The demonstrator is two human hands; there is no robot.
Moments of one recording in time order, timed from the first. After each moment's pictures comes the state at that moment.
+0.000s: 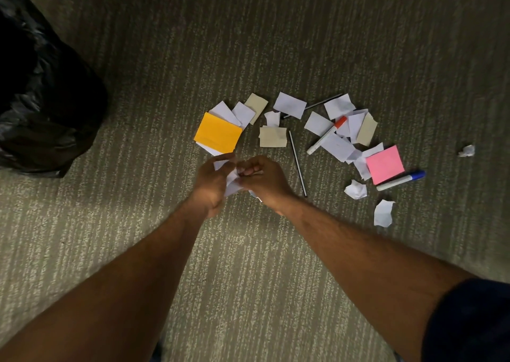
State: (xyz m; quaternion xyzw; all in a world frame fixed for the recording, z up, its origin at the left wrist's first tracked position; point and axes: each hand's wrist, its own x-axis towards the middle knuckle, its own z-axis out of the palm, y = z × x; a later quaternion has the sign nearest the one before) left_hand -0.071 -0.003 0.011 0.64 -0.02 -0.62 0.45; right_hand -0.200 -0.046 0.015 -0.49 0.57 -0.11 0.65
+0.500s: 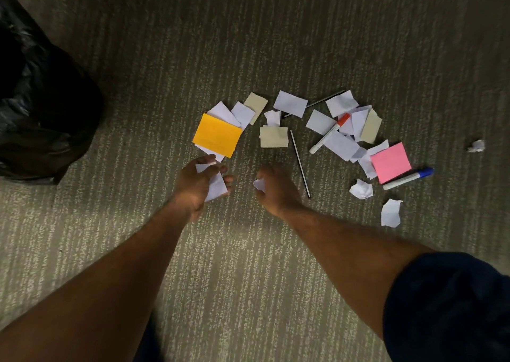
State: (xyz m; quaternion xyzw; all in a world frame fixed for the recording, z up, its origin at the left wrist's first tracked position) left_hand -0.043 0.004 -0.003 0.65 -0.01 -0.62 0.43; right_hand -0.226 -0.038 -0.044 -0.75 0.56 0.07 0.36
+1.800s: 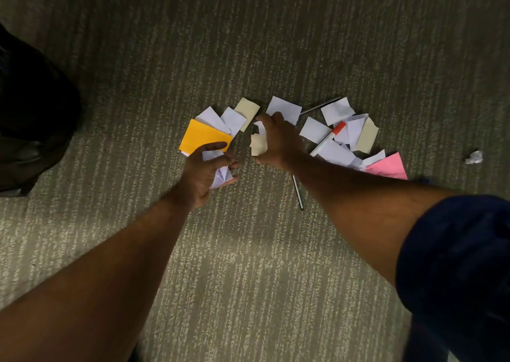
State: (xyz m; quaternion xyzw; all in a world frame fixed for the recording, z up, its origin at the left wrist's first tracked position) left_hand -0.057 -0.050 -0.030 0.61 -0.05 -0.66 0.43; right_hand -0.216 -0.163 -0.037 -0.82 0.50 0.10 0.25
